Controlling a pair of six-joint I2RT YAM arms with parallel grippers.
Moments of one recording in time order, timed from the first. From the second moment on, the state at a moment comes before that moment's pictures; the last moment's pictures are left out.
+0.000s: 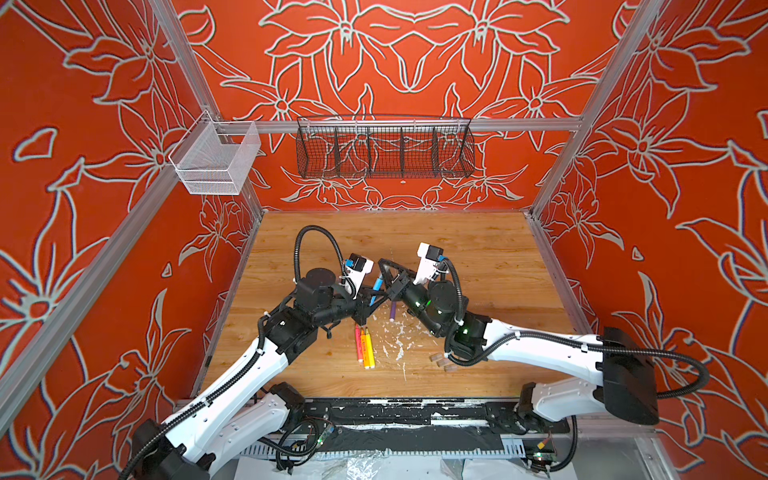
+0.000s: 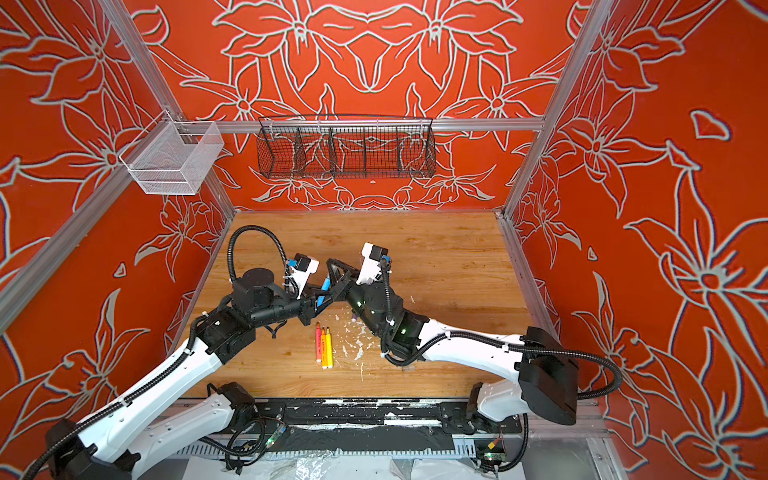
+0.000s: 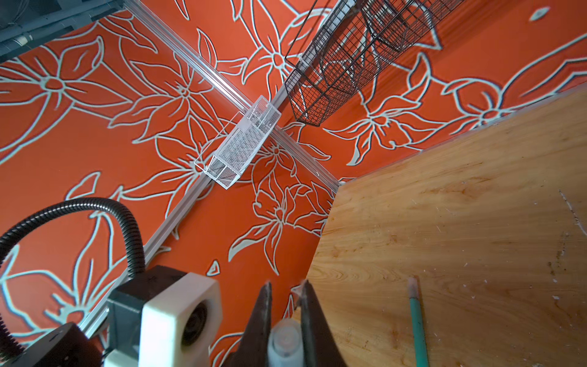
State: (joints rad) left arm -0.50 0.91 0.78 -0.24 0.42 -0.27; right arm 1.12 1.38 0.89 0.56 0.41 0.88
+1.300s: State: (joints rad) left arm -0.36 1.51 0.92 -0.44 -0.16 -0.64; right arm 0.59 0.86 0.56 -0.21 0.59 0.44
